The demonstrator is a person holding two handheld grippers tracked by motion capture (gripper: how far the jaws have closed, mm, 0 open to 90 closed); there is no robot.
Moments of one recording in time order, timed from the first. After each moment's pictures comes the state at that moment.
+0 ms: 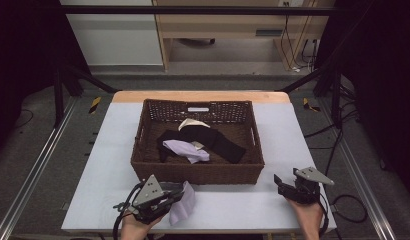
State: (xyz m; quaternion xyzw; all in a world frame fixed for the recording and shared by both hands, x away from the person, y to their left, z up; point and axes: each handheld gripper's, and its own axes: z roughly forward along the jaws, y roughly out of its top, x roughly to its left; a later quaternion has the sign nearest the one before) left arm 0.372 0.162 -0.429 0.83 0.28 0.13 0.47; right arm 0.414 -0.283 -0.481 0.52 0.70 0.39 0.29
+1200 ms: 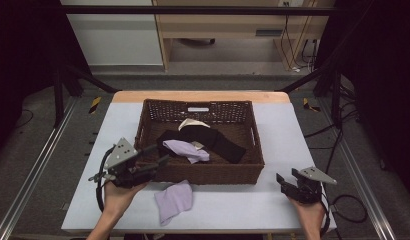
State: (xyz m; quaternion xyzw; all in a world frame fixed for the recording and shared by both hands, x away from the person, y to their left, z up) left arm 0.414 0.199 -0.343 0.75 0.35 0.22 0.52; right arm 0.415 -0.288 -0.480 0.53 0.69 0.40 0.28
